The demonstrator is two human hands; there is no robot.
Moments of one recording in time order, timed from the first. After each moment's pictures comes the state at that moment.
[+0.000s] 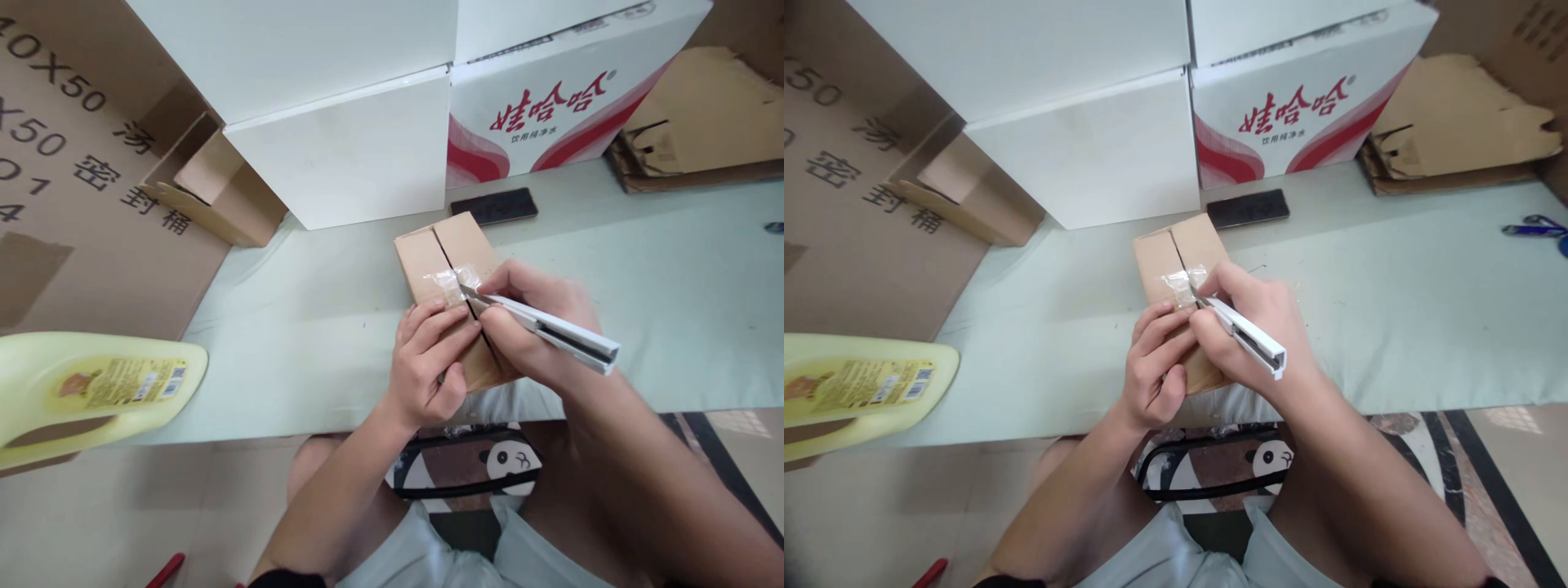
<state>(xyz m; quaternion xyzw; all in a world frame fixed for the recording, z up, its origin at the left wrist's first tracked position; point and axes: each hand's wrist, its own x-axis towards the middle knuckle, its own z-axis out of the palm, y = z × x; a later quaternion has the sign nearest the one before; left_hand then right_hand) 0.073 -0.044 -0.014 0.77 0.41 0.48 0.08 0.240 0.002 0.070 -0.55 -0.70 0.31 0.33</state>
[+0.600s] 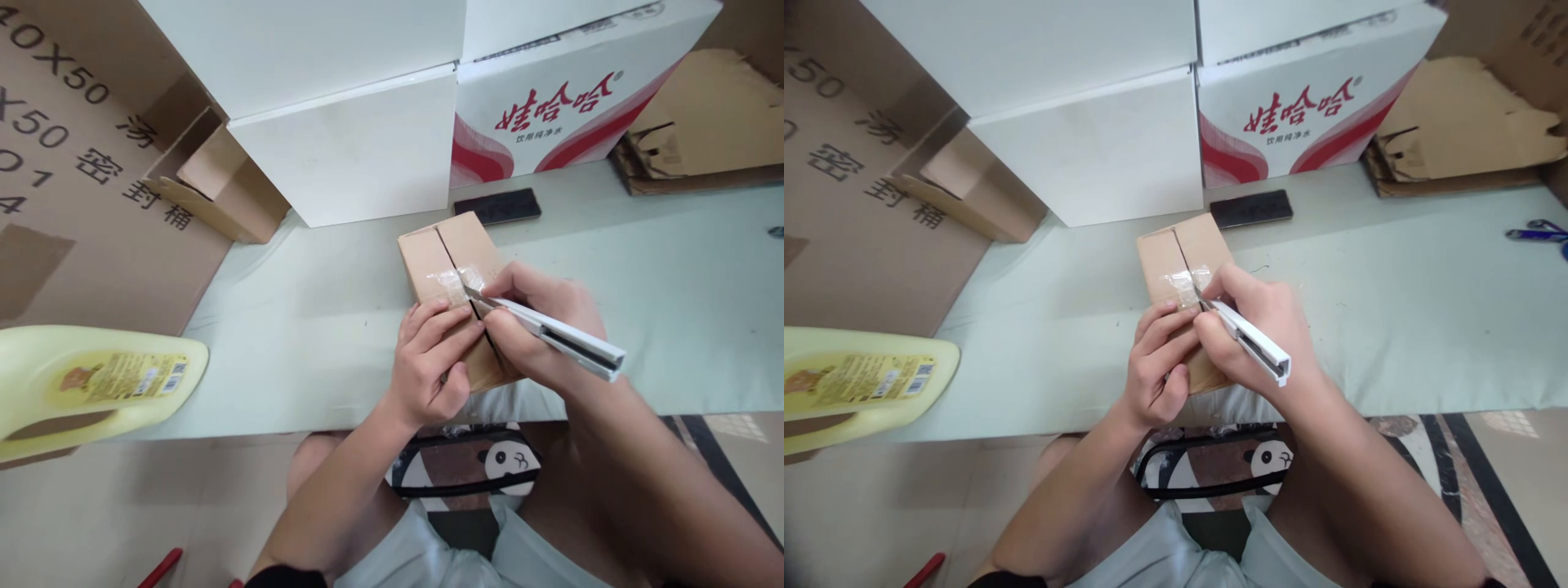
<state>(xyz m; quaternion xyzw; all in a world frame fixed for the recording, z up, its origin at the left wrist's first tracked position) 0.073 -0.046 -0.014 0.77 0.42 0.48 0.08 0.240 0.001 0.071 -0.55 -0.71 0.30 0.32</state>
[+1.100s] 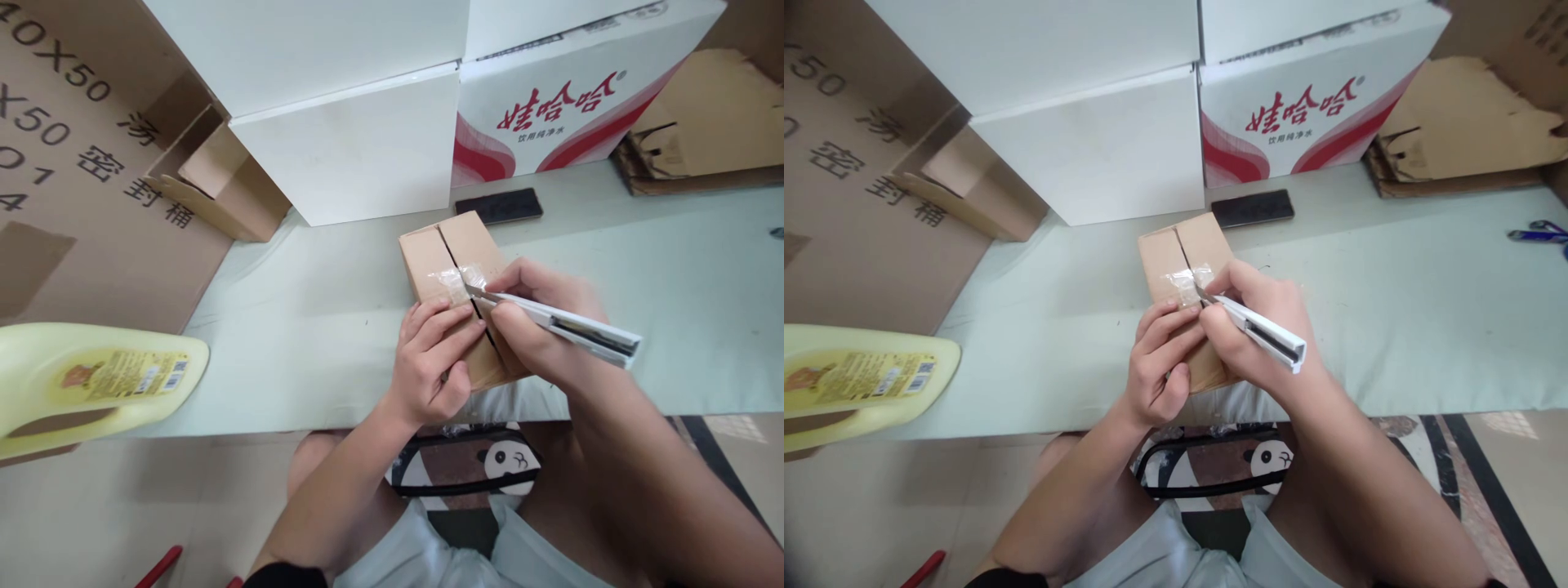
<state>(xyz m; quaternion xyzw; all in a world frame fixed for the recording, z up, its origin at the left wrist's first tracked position) 0.072 -0.046 -0.015 0.77 0.42 0.47 0.08 0.241 0.002 0.068 -0.56 -0.68 0.33 0.34</state>
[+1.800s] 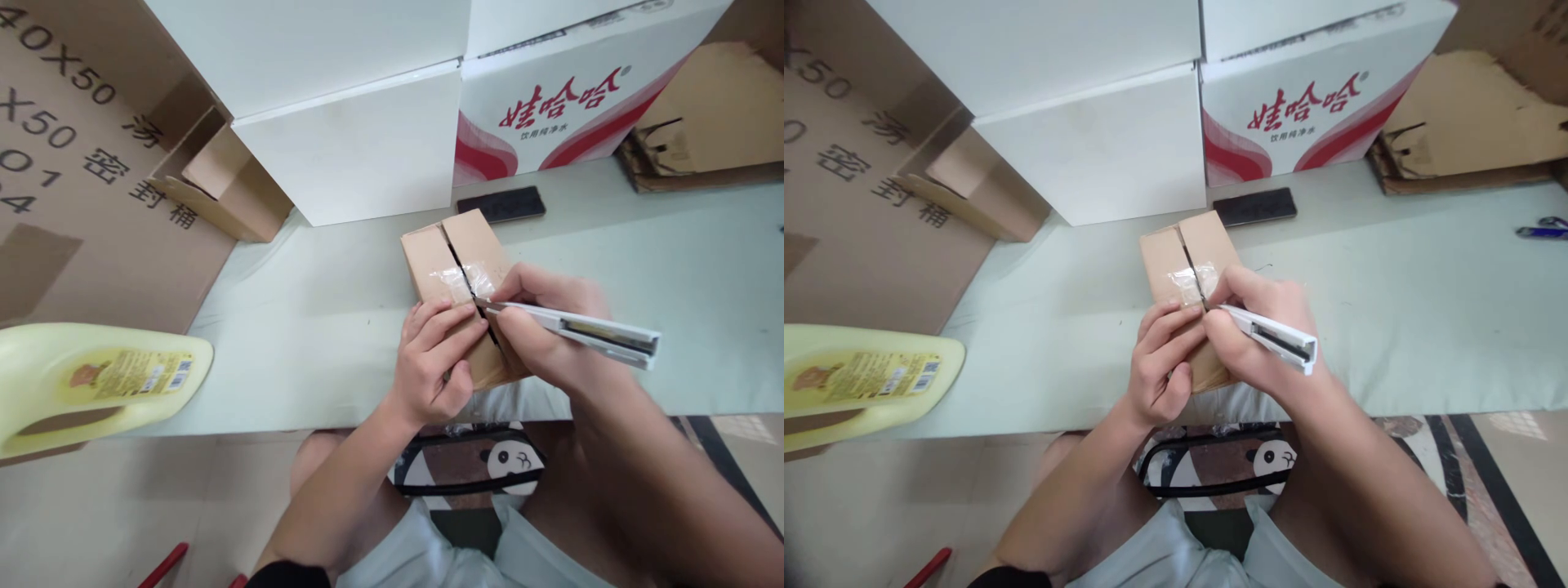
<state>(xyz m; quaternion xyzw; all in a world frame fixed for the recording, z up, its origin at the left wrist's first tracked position) 0.072 -0.046 -0.014 0.77 0.41 0.48 0.07 0.241 -0.001 0.067 -0.54 -0.68 0.35 0.35</state>
